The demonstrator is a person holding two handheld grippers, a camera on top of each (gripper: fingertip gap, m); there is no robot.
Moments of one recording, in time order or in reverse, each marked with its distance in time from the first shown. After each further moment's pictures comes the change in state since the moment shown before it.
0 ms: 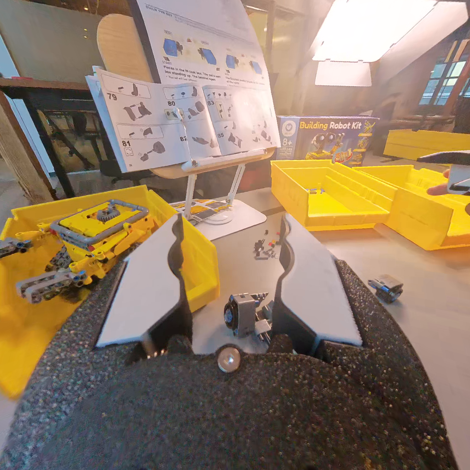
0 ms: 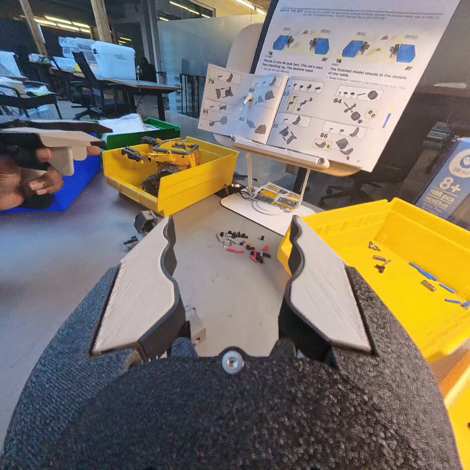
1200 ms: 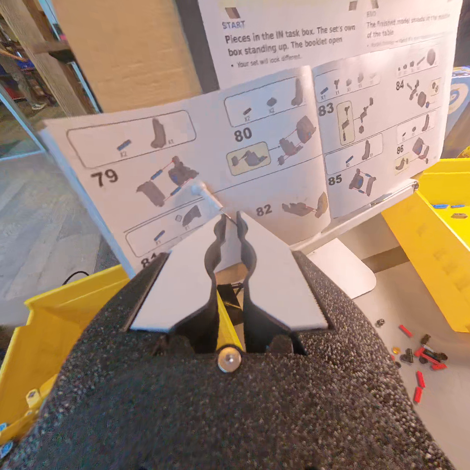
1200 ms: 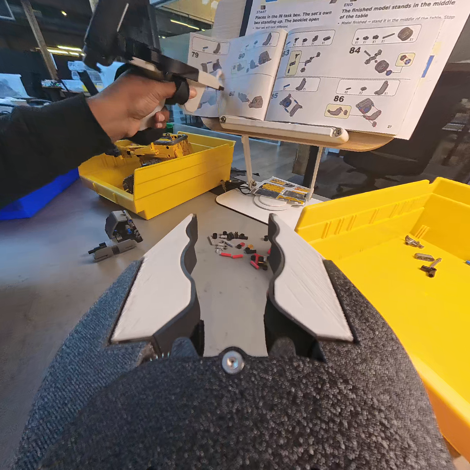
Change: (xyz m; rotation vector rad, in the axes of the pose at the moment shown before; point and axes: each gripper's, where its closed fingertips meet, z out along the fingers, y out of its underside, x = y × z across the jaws) left arm -0.109 -0.026 0.221 -0.237 -0.248 0.078; right arm 0.016 0.052 0.068 0.034 -0.014 0.066
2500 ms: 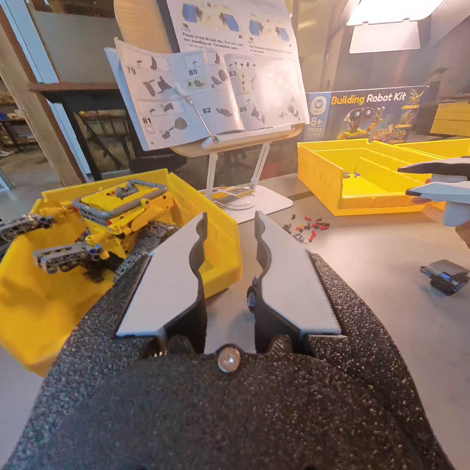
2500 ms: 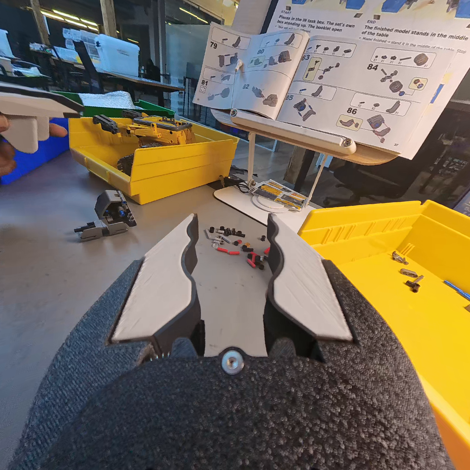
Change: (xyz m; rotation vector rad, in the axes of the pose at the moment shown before) left arm 0.042 0.109 -0.213 0.226 0.139 -0.014; right arm -0.012 0.010 0.002 0.002 0.004 -0.144
